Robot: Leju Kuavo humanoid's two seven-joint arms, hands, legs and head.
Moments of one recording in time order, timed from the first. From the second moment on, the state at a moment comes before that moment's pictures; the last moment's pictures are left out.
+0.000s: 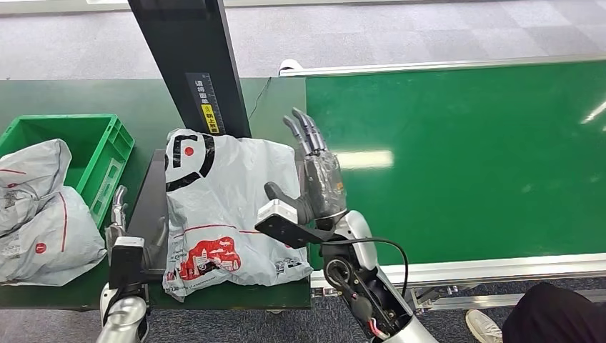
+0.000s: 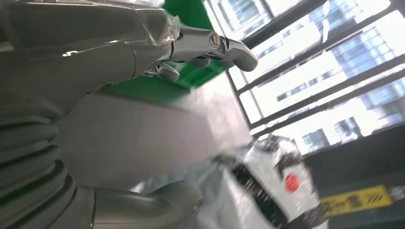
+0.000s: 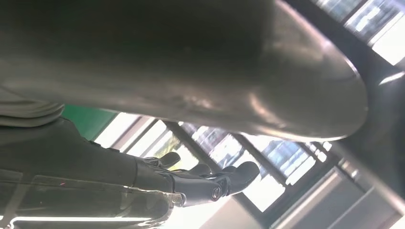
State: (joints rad) left arm -0.20 -0.03 -0.01 -0.97 -0.29 0.41 -0.70; right arm -0.39 0.15 0.49 -1.06 0.77 -0.42 -0.26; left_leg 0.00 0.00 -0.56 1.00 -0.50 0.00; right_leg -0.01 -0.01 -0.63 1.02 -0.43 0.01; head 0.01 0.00
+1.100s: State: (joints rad) left arm -0.03 -0.04 0.20 -1.44 -0.28 0.24 -0.70; right arm -0.18 0.05 0.19 -1.20 0.82 -0.40 -0.25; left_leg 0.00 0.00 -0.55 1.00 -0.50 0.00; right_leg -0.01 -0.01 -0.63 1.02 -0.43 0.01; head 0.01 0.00
